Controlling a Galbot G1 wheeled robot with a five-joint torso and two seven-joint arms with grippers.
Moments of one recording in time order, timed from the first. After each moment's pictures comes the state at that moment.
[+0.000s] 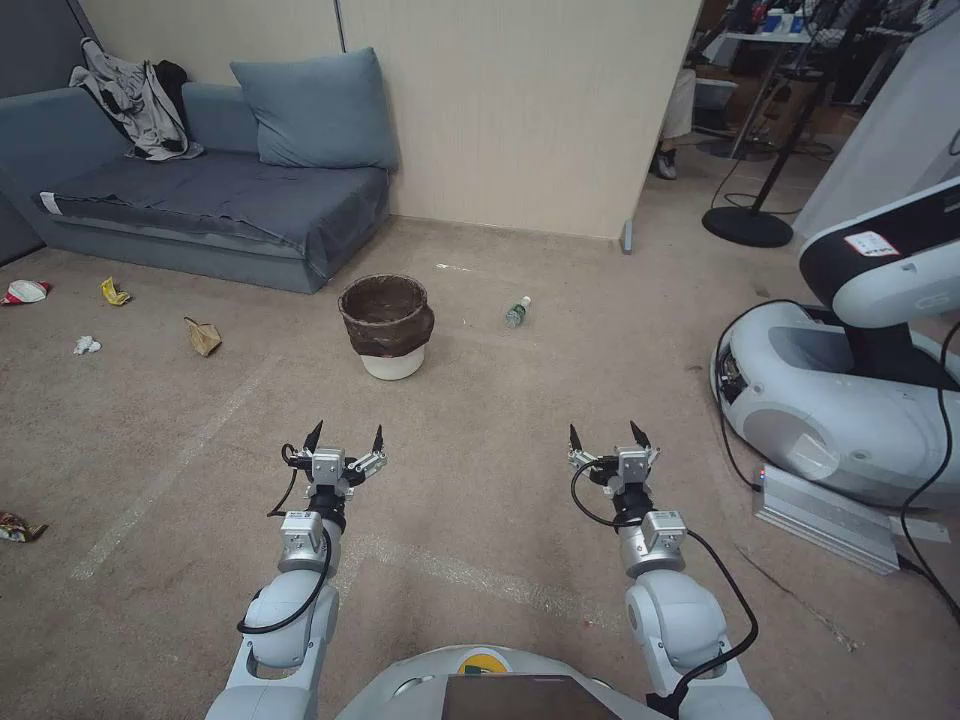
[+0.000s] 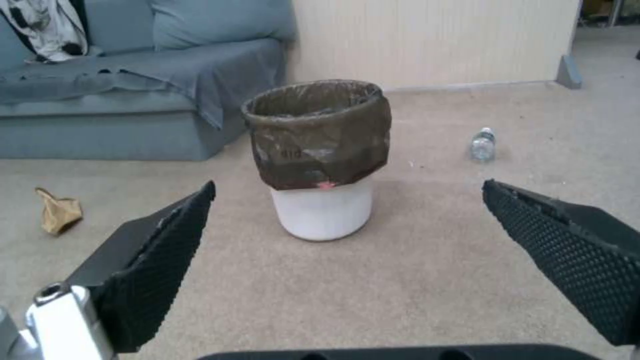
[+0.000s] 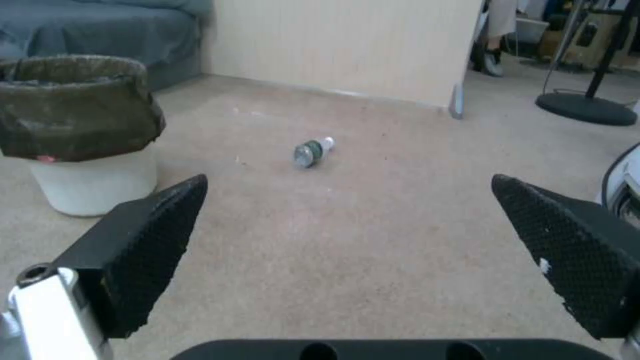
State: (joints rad) left arm 1.55 -1.50 -0.55 -2.00 0.00 0.00 0.00; right arm -1.55 1.50 0.55 2.00 0.00 0.00 0.00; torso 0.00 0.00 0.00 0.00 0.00
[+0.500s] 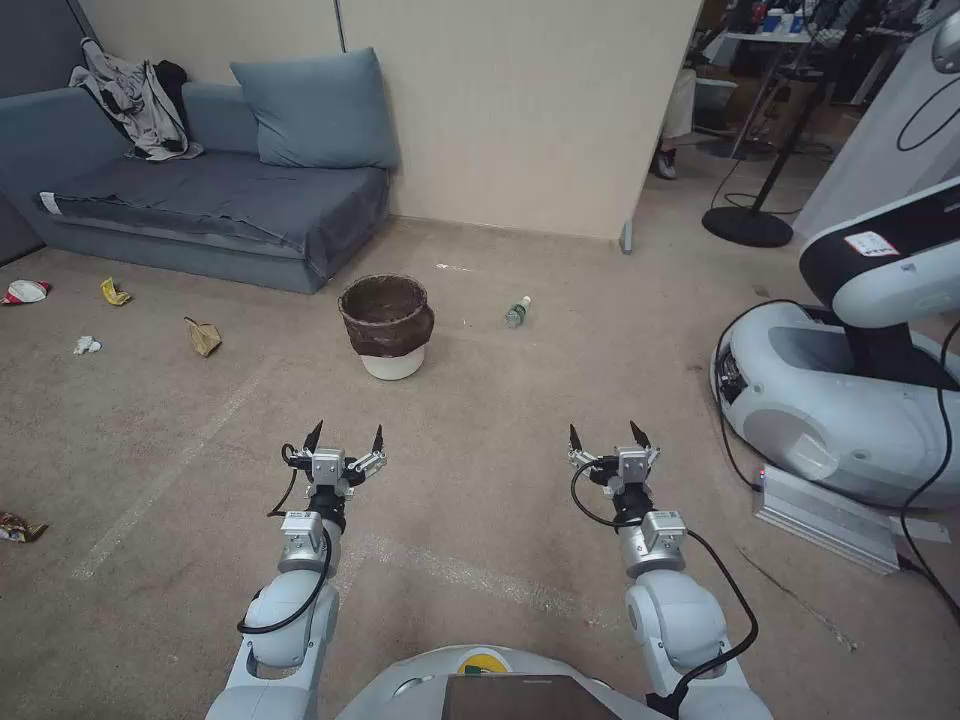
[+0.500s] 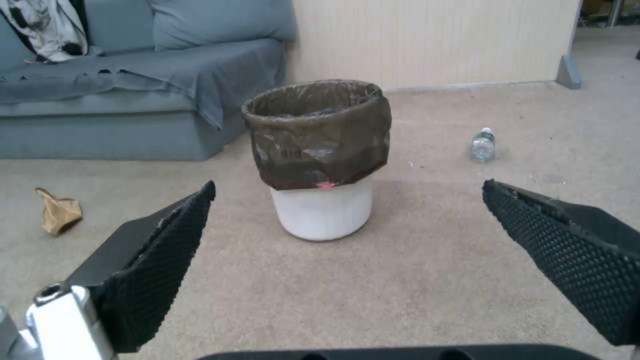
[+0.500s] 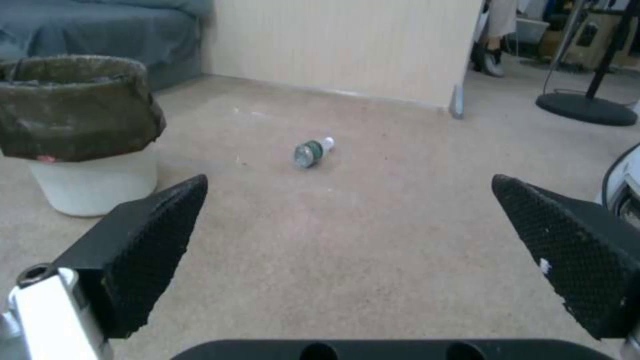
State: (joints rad) left arm 1.55 -1.50 -0.55 -2.00 0.00 0.00 0.00; right arm -1.55 1.50 0.55 2.00 0.00 0.00 0.00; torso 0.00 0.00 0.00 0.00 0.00
